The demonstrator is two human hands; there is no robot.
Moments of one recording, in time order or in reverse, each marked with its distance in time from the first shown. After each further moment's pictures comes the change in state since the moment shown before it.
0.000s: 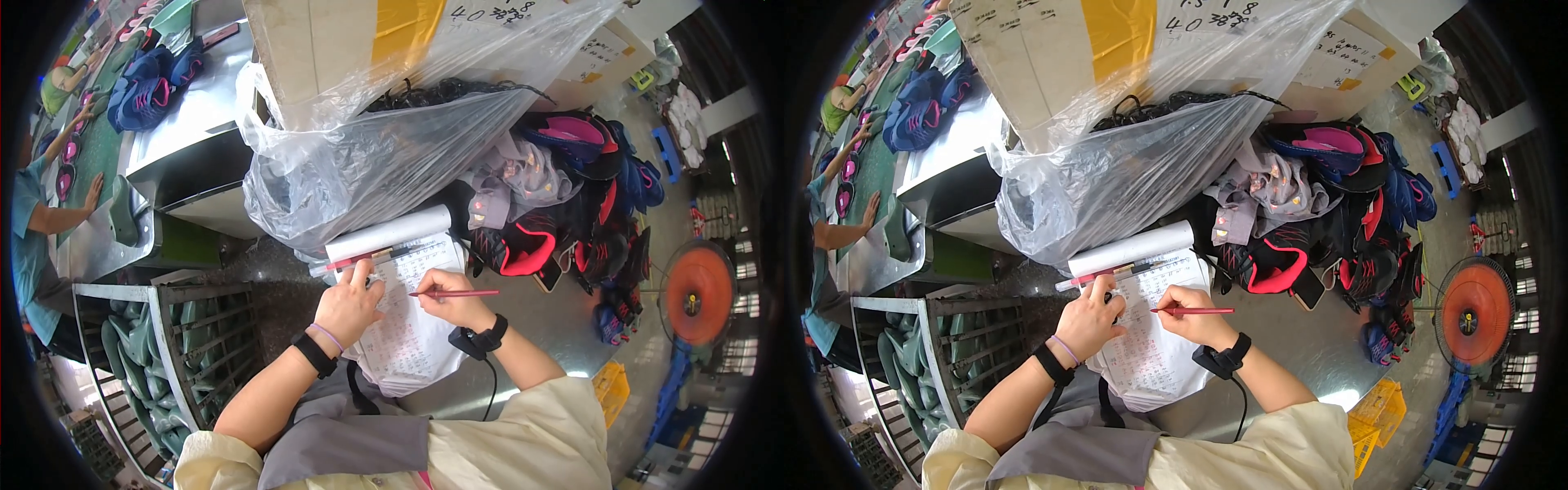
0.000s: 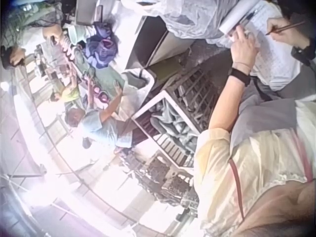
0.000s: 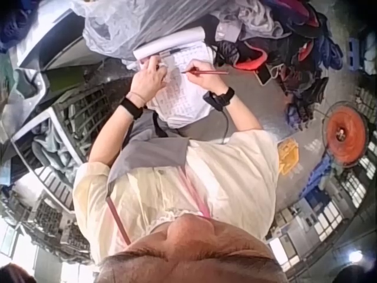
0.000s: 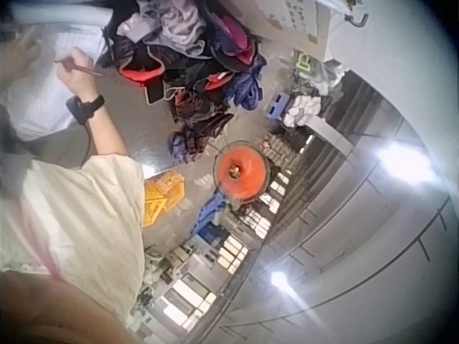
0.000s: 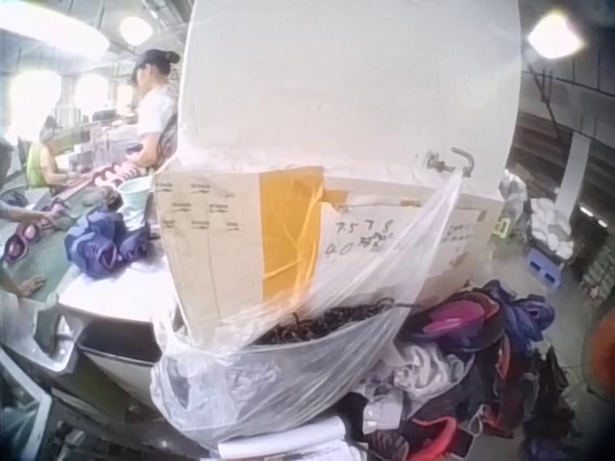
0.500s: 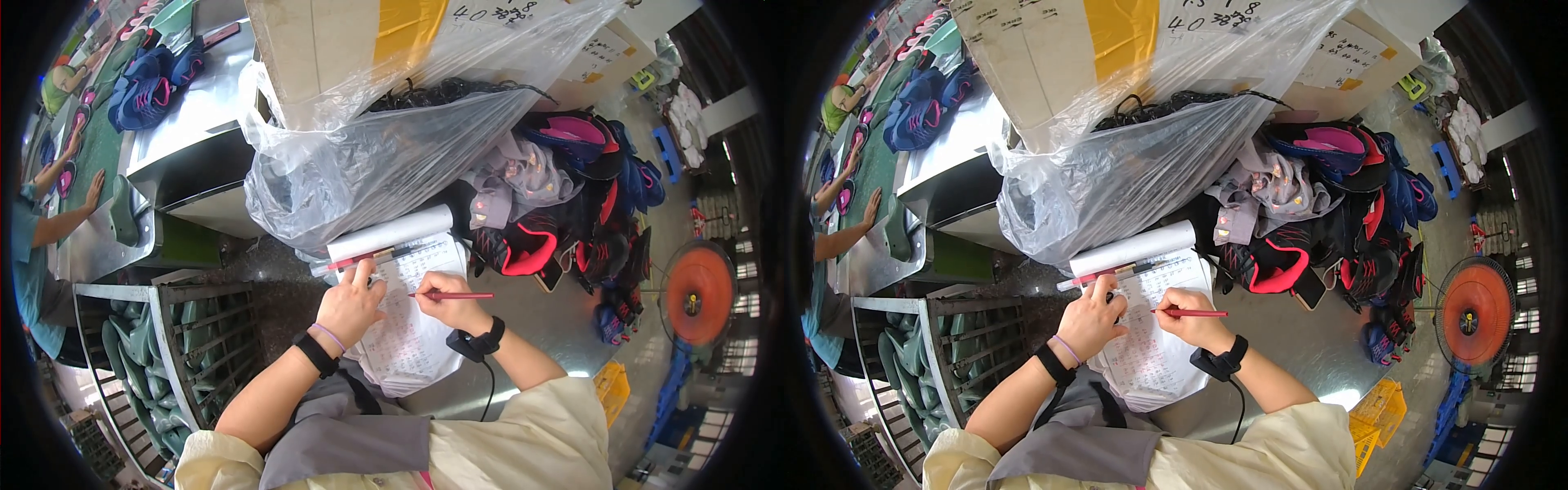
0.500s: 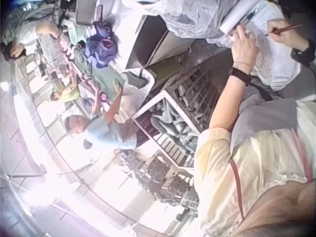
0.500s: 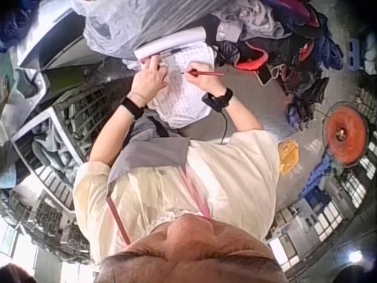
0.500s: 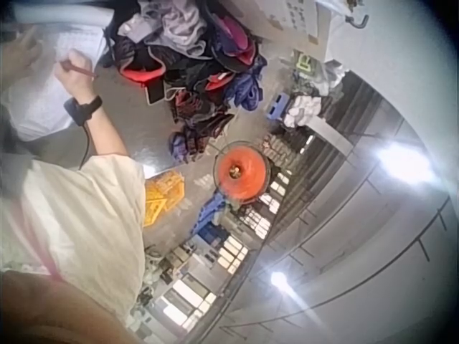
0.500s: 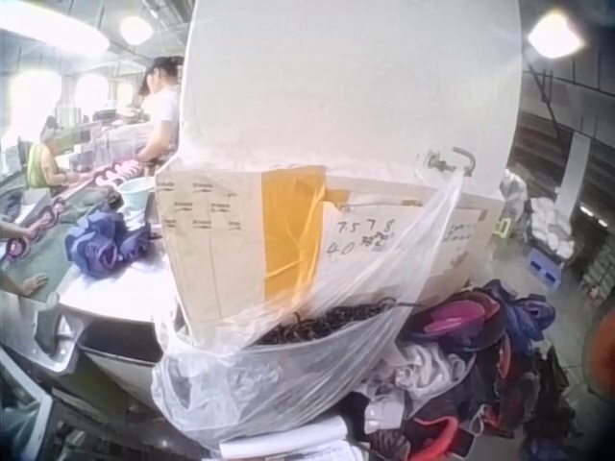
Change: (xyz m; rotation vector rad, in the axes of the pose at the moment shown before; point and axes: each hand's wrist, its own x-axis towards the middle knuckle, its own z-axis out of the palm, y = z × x) left_hand 0.000 -0.001 0.002 -0.006 0.025 0.015; right_hand 0.001 -0.001 0.010 -0.096 0.092 -0.097
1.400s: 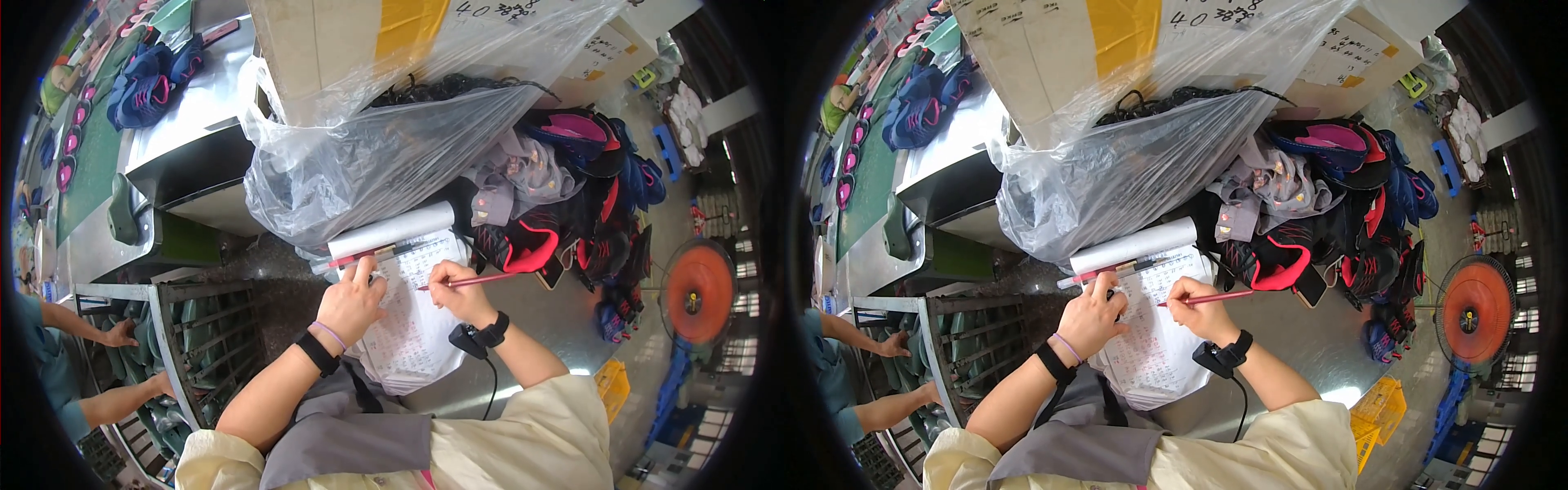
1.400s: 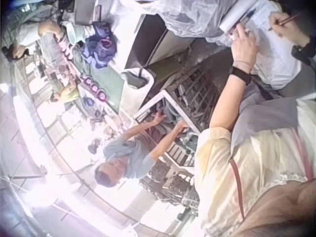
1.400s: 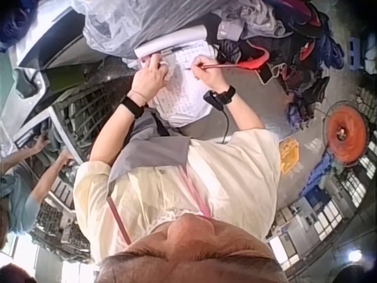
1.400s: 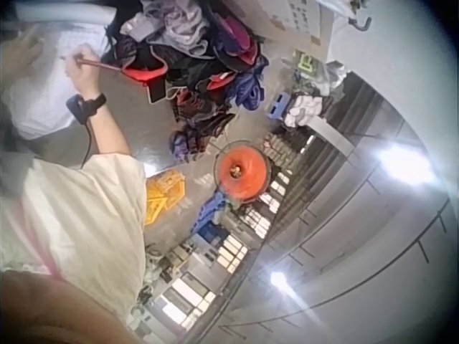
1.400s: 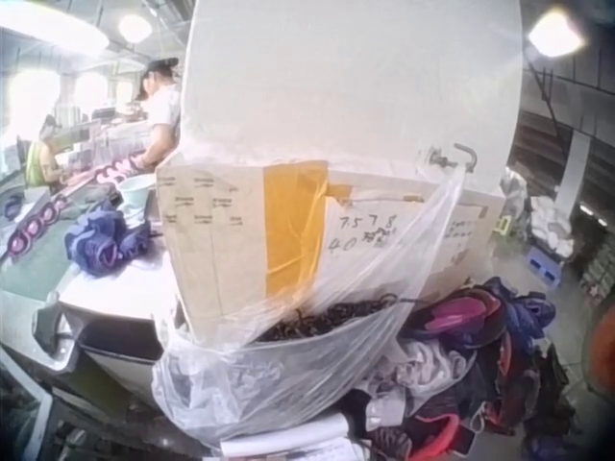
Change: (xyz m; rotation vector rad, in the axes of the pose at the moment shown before) left_hand 0.000 -0.001 0.000 -0.014 0.015 0.002; right_hand -0.003 0.007 -0.006 0.595 0.052 0.253
